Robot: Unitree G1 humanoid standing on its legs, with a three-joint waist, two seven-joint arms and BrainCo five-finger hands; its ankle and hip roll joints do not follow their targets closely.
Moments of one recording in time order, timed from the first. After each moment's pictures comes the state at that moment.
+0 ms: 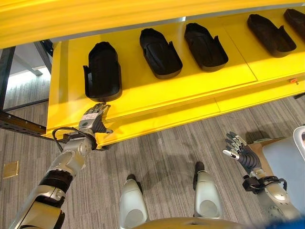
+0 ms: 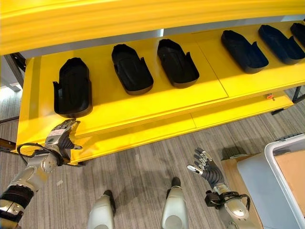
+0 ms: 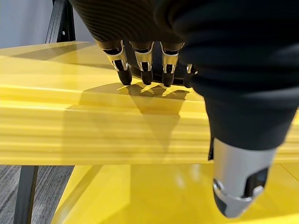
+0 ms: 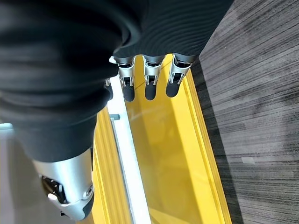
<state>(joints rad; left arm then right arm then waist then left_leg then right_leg) -0.30 0.73 -0.23 0.54 0.61 -0.08 0.23 0.31 -0.48 0.04 -0.05 0.56 -0.03 0.11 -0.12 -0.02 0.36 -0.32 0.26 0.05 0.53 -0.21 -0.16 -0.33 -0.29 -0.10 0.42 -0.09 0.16</state>
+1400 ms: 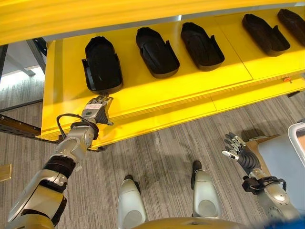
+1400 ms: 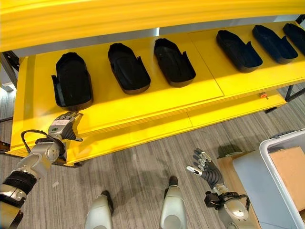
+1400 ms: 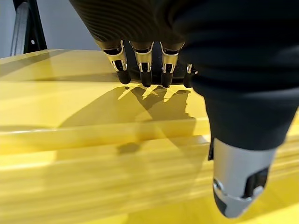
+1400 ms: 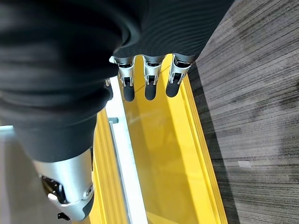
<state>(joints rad) -0.46 0.77 -0.36 0.59 0.65 -0.03 0.20 0.31 -0.48 0.05 -0.05 0.56 -0.03 0.12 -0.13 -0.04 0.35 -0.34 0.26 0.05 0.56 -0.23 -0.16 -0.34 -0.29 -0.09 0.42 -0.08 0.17</state>
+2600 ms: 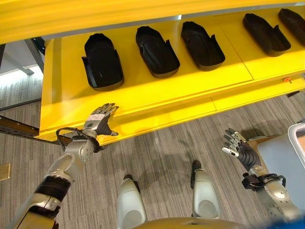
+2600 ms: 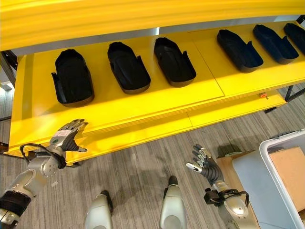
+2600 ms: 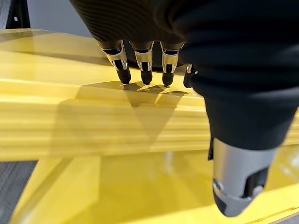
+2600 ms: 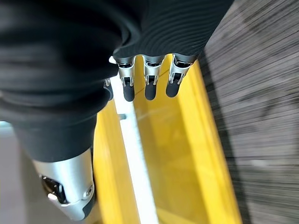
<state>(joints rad) -0.14 0.75 -0.20 0.28 0.60 -0.12 0.16 0.28 -0.48 0.05 -0.10 0.56 -0.05 0.12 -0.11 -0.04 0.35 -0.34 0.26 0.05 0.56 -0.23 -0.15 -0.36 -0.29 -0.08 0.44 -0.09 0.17</state>
